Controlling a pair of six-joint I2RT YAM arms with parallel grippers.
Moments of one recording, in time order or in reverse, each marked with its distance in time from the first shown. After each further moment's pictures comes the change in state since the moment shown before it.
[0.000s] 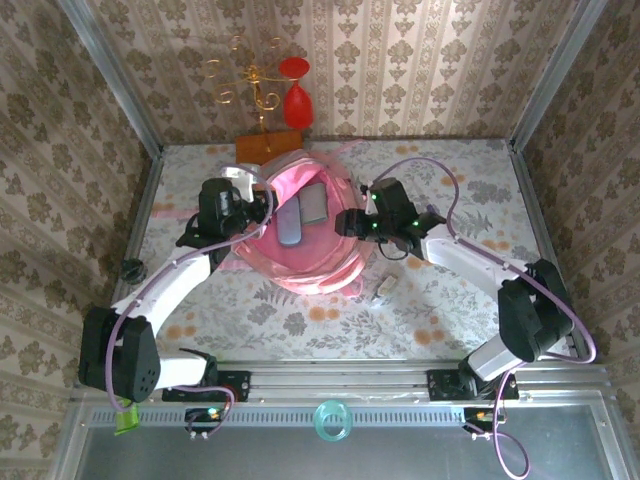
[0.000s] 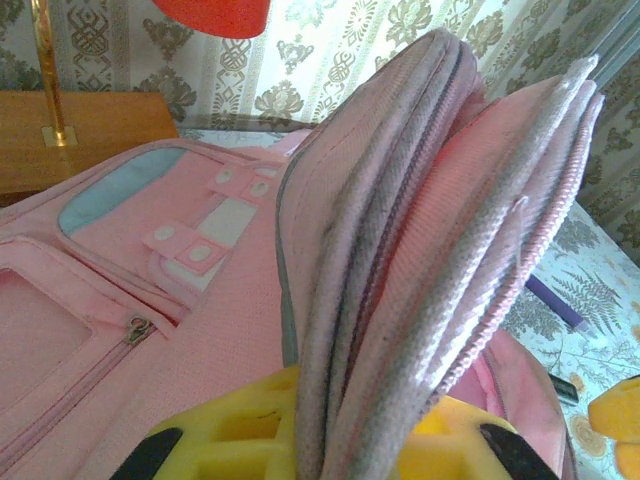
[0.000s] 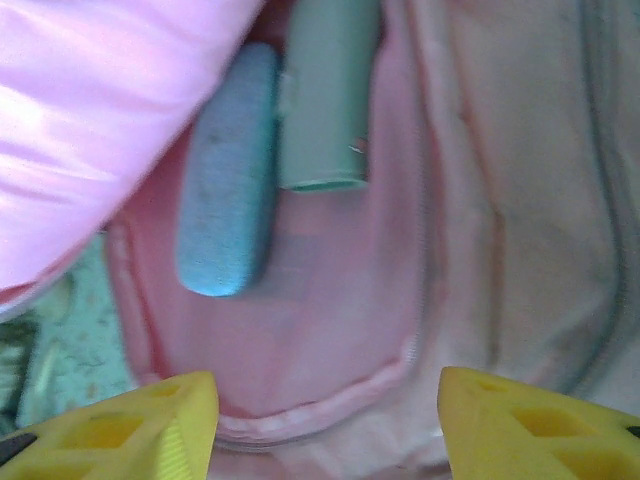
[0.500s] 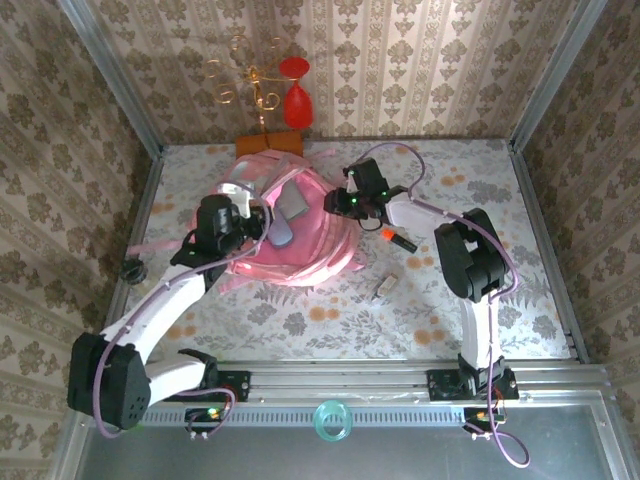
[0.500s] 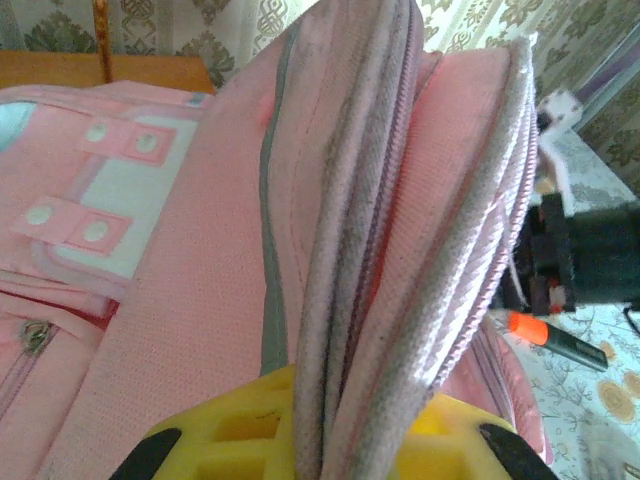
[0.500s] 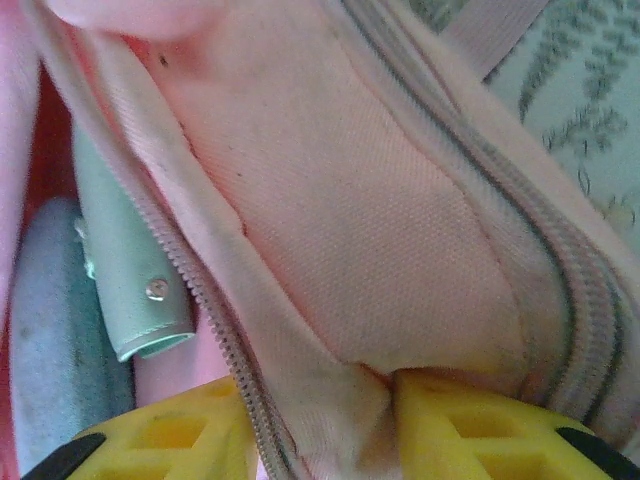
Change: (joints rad) left arm -0.044 -0.130 -0.104 -0.080 -0.105 0.008; right arm -0.082 0.482 0.389 0.066 -0.089 -0.021
